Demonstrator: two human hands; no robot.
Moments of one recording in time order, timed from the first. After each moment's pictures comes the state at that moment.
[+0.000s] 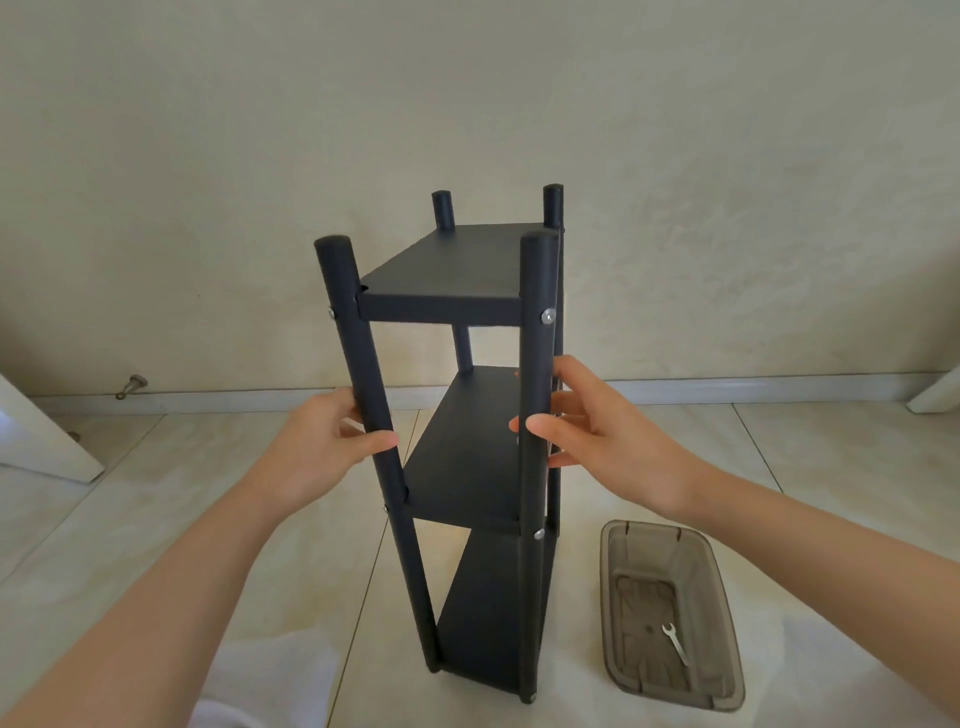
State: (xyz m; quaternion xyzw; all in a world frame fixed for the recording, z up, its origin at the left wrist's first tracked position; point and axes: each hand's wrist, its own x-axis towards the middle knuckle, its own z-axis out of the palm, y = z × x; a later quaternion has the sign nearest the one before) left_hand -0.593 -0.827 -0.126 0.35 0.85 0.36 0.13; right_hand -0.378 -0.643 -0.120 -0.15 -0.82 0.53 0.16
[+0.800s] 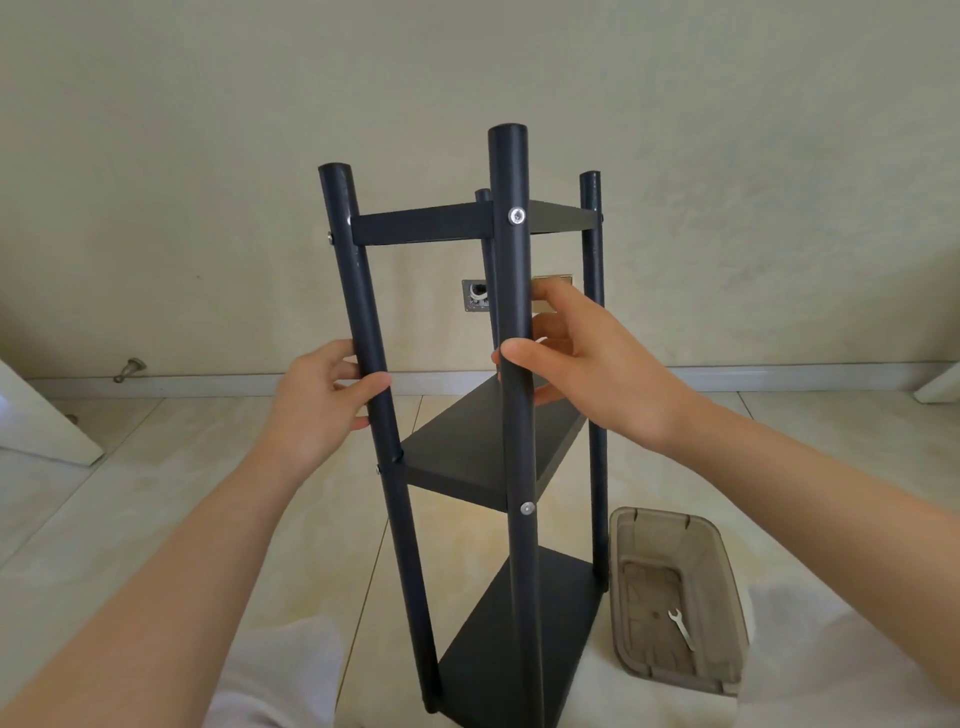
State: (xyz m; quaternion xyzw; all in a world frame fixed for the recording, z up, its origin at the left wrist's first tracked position) left_hand -0.606 -0.820 -0.123 0.28 0.81 0.51 0.10; right_hand -0.416 -0.650 -0.088 -0.11 -0.81 0.53 0.21
